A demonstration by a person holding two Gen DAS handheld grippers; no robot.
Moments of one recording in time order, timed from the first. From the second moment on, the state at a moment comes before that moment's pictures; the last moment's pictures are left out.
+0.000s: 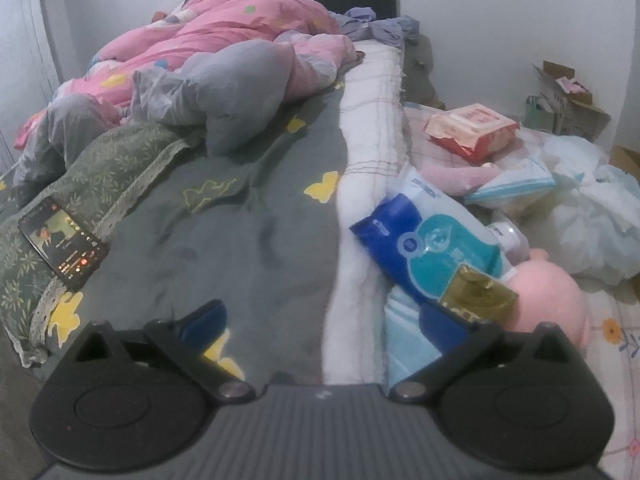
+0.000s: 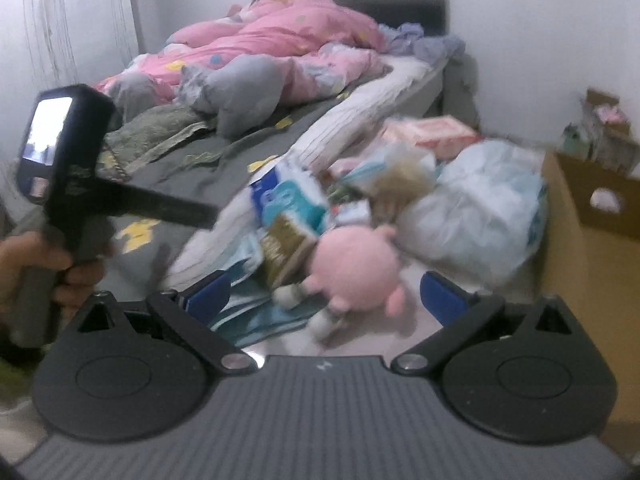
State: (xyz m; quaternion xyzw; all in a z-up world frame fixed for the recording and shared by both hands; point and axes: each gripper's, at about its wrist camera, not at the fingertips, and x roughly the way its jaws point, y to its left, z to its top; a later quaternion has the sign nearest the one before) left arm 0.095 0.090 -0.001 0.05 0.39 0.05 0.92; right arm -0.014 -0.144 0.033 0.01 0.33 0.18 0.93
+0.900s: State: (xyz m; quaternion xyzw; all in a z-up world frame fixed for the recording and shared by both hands) left arm 0.110 0.097 -0.008 0.04 0.40 0.04 0.91; right arm 0.032 -0.167 0.051 0.02 0.30 0.17 0.94
